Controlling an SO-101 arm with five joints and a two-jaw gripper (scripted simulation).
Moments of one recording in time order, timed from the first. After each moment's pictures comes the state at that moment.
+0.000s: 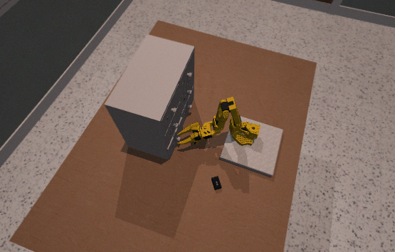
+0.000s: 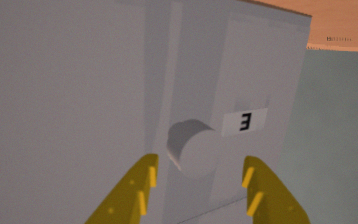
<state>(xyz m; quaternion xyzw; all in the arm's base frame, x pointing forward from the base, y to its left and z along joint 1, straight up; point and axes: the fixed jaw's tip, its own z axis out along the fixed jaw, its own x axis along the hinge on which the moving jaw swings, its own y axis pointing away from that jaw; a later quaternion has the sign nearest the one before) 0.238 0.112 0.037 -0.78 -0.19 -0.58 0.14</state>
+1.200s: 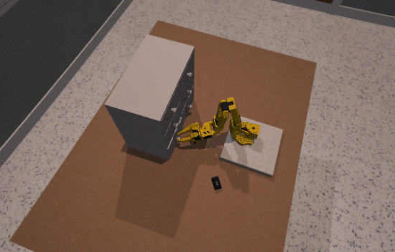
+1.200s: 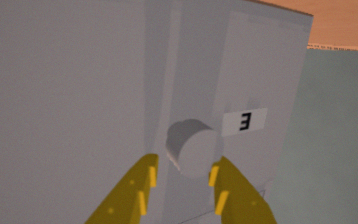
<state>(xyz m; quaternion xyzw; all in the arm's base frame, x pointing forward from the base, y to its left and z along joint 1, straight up) 0.239 0.112 0.038 -0.78 -0.19 -0.58 0.14</state>
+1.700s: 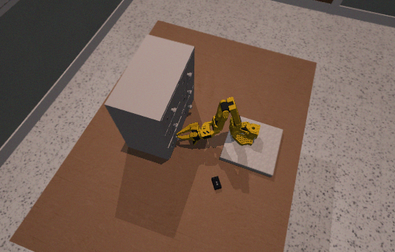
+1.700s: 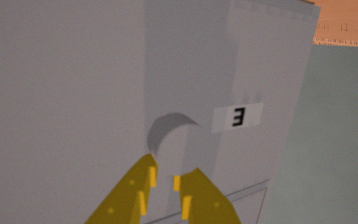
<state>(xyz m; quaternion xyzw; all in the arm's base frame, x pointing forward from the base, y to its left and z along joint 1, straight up) 0.242 0.114 0.041 -0.77 -0.19 -0.59 0.14</state>
